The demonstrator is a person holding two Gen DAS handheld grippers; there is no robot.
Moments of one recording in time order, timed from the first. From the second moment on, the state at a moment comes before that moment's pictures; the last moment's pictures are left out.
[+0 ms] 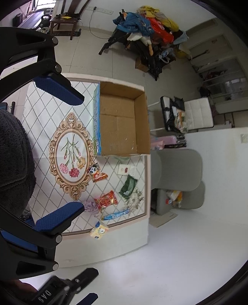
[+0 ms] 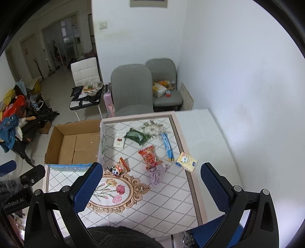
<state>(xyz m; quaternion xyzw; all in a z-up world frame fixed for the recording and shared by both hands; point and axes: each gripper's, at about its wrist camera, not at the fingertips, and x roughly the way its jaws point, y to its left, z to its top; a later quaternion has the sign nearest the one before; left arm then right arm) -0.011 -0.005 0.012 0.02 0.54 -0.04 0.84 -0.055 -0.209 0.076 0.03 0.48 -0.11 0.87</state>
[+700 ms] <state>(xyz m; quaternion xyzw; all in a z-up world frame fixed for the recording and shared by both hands) 0.173 -0.202 -0.233 0.06 0.73 -0.11 0.67 0.063 -0.456 -0.219 0.17 0.67 -0.19 0.69</state>
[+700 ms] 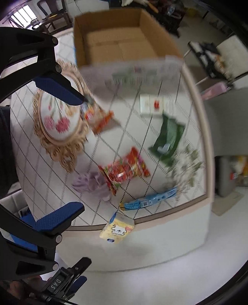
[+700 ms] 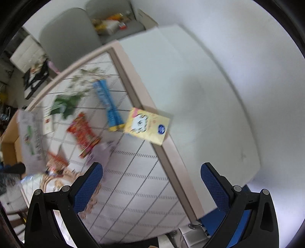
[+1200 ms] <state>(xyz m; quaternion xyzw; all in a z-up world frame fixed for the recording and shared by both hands) 0.228 -0.245 -0.389 0.05 0.83 -0.07 0.56 0.119 -0.498 -0.384 0.31 0.73 -0.19 0.58</state>
